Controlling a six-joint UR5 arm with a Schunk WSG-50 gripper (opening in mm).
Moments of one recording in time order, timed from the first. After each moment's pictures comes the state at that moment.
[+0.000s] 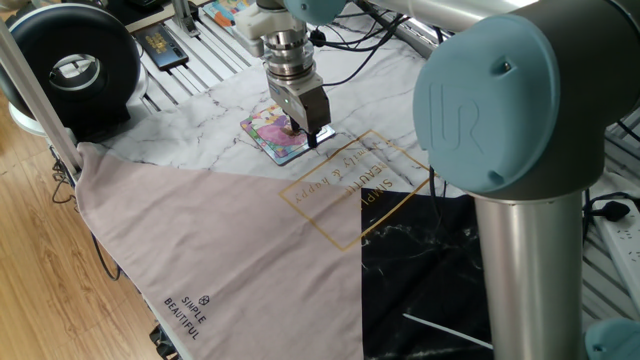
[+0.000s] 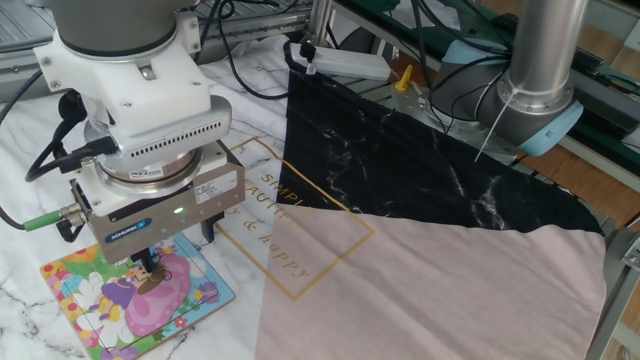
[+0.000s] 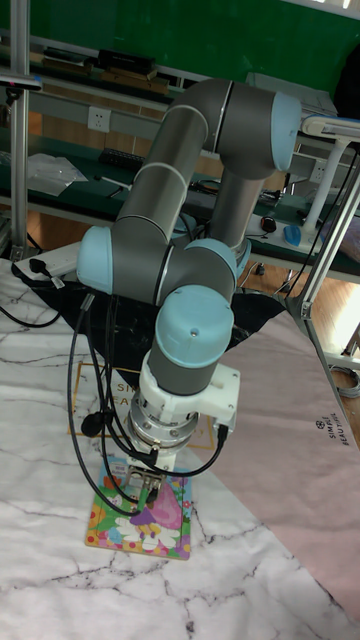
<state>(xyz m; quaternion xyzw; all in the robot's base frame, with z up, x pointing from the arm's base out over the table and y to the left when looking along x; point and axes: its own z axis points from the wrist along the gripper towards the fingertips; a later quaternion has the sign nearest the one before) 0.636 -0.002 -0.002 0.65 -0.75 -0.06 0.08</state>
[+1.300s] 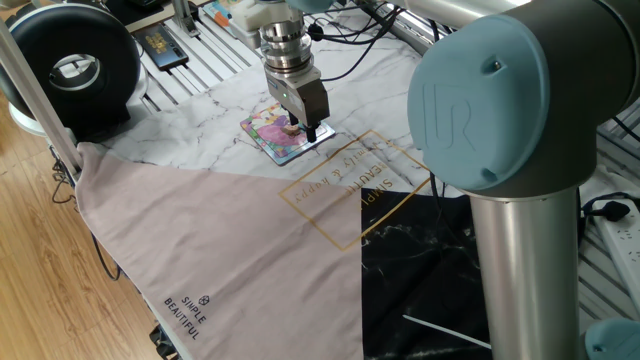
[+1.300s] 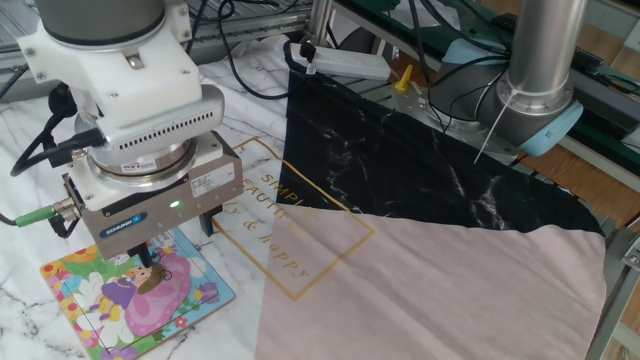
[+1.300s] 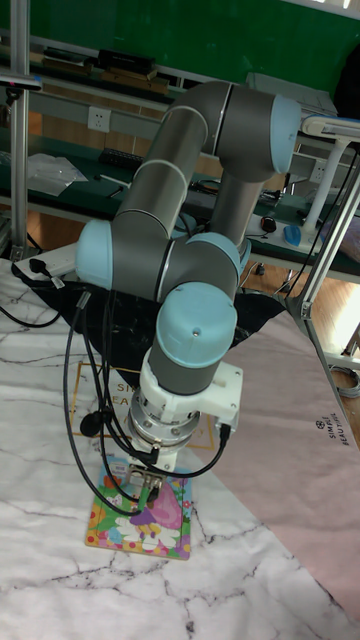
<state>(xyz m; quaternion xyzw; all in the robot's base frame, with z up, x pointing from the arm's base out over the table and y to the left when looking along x) 0.635 -0.003 0.010 0.65 -0.75 -0.06 0.09</state>
